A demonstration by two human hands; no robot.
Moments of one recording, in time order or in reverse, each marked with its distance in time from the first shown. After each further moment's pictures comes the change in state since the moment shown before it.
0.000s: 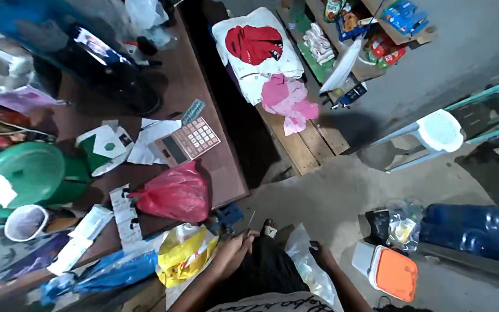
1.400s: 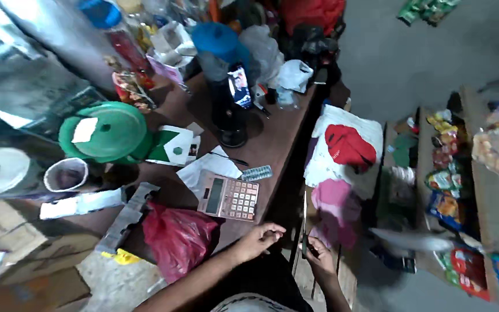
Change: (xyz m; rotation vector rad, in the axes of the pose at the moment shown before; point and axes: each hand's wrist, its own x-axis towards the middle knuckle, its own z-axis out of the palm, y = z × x) left_hand 0.191 0.072 -0.179 -0.662 0.586 0.261; right_hand 0.099 -0.440 -0.191 -0.040 -0.033 -0.821
